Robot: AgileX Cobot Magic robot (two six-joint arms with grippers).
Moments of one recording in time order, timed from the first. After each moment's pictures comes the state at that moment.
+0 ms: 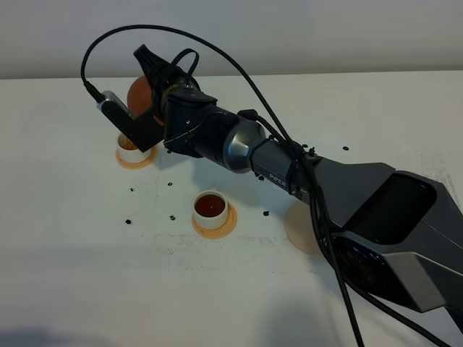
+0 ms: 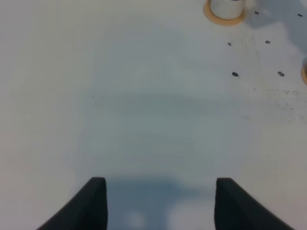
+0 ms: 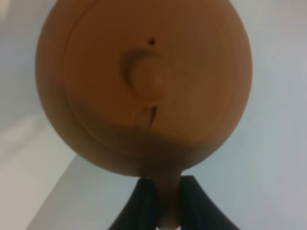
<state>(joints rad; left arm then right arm) 0.08 0.00 -0.46 -0.04 1.07 0.05 0.84 2.54 -2.22 -1.05 0.58 -0.84</state>
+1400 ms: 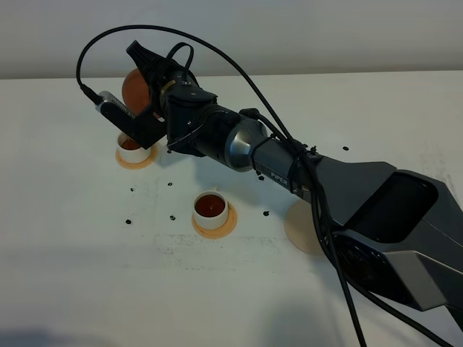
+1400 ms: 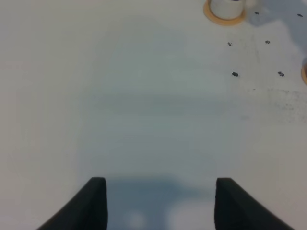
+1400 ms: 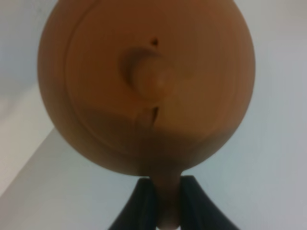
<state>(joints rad) 0.08 0.00 -0.46 -0.04 1.07 0.05 0.83 2.54 -2.22 -1.15 0.52 -0.84</state>
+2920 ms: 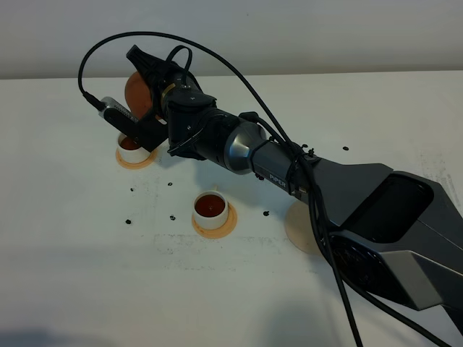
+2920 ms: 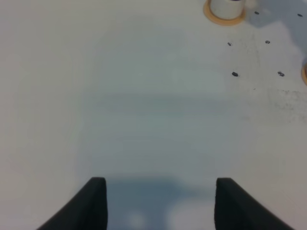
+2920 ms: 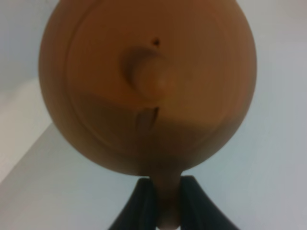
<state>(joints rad) 0.08 0.00 -0.46 -0.04 1.07 0.05 0.83 2.56 -2.22 -1.20 0.52 -0.84</state>
